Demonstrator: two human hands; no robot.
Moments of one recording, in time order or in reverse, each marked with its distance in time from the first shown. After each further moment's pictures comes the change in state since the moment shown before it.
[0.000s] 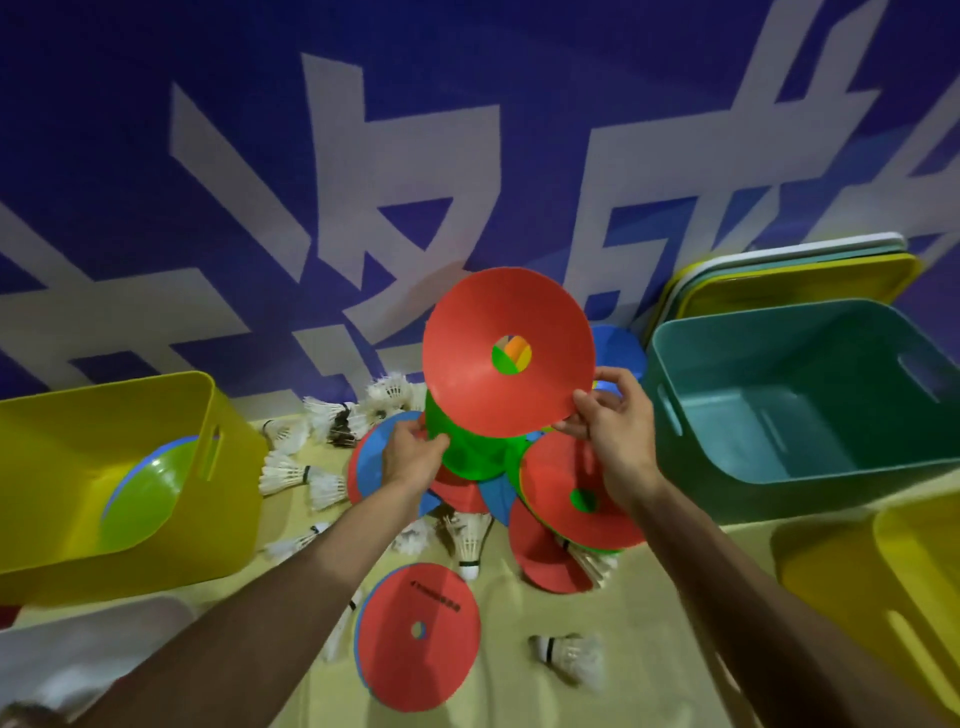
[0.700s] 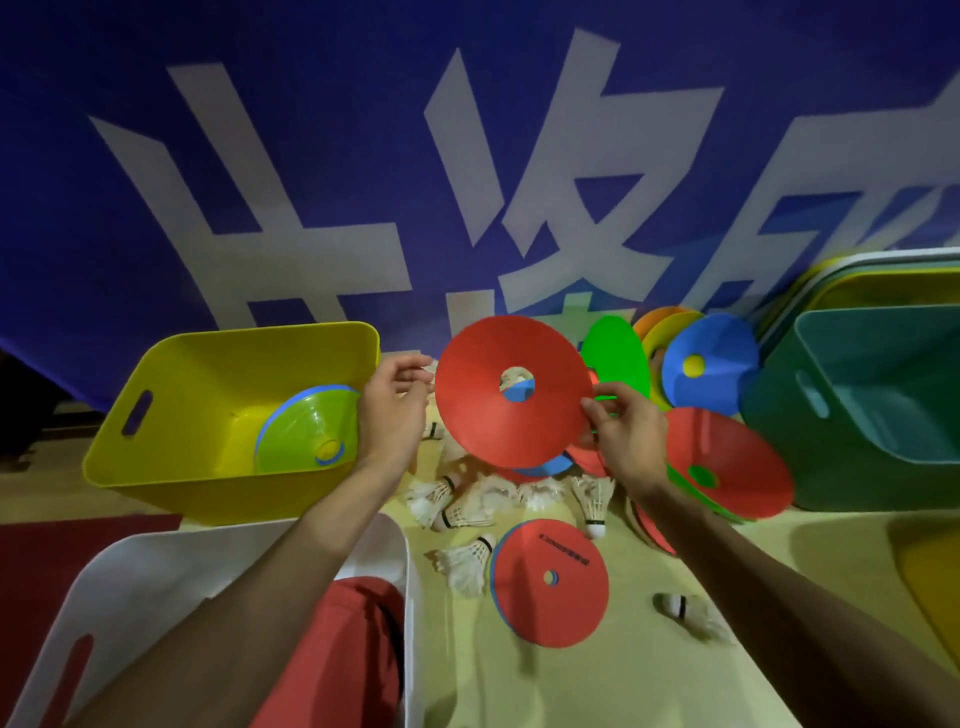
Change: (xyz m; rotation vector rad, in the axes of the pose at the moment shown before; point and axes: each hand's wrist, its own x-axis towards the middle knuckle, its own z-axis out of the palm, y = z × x) left_hand -0.024 -0.027 -0.204 -0.287 0.177 0.388; right_hand -0.088 0.049 0.126 -0.527 -0.086 -0.160
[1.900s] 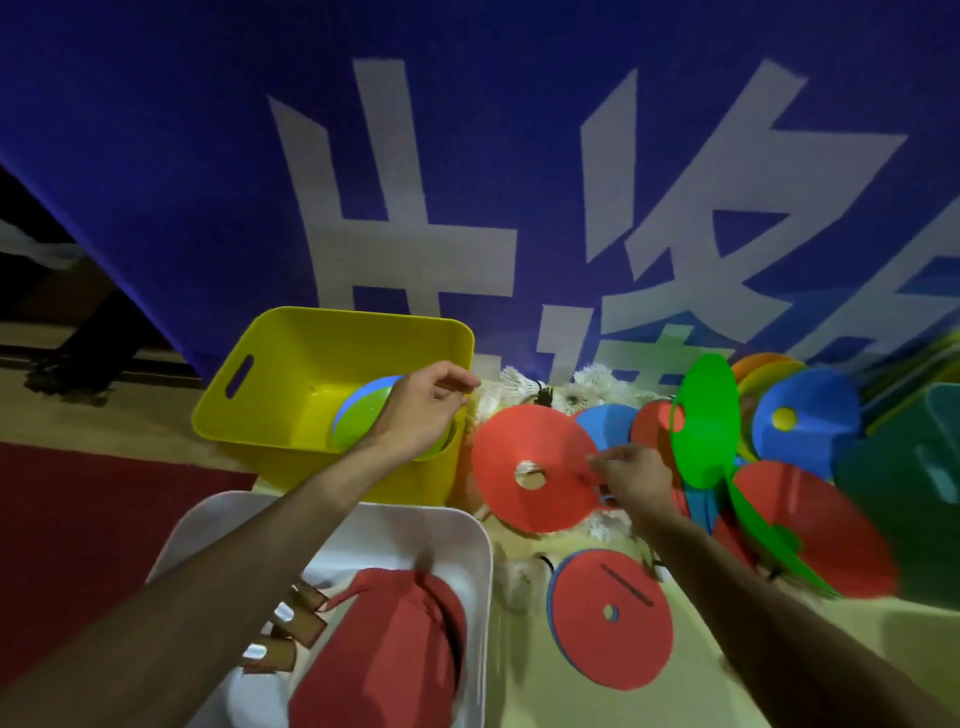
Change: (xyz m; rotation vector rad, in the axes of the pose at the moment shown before) left_hand 0.032 -0.006 -0.087 0.284 -0.252 -0.022; right_hand -0.005 0.000 0.085 -0.180 -0.209 0.334
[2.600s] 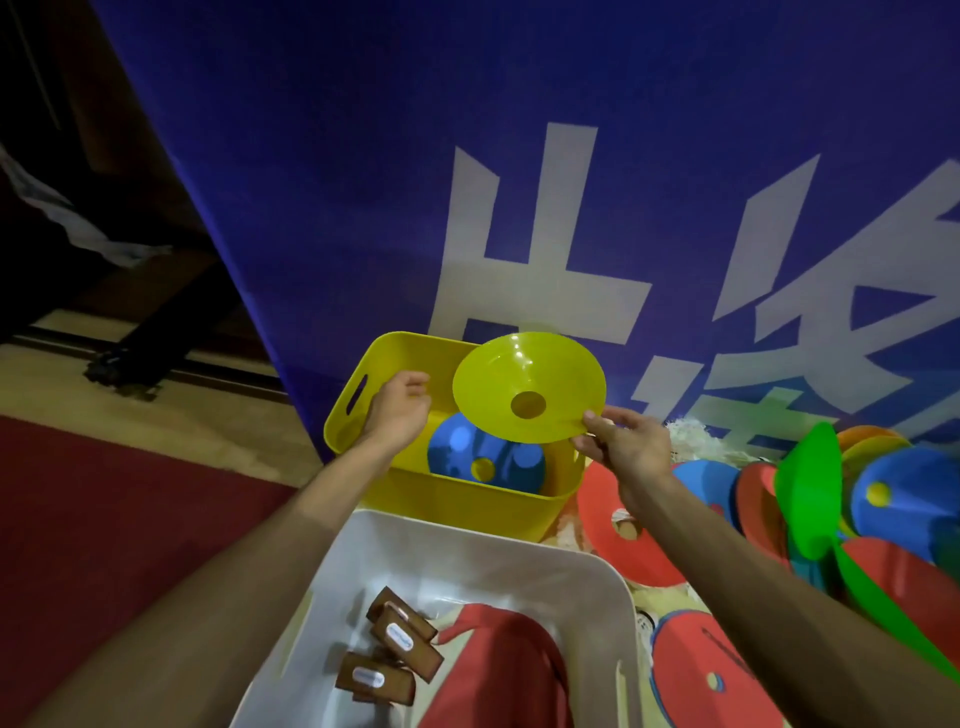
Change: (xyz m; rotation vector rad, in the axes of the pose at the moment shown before) left_hand 0.024 -0.092 -0.143 -0.080 0.240 -0.237; right_hand -0.063 -0.137 0.112 0.605 -0.151 -0.067
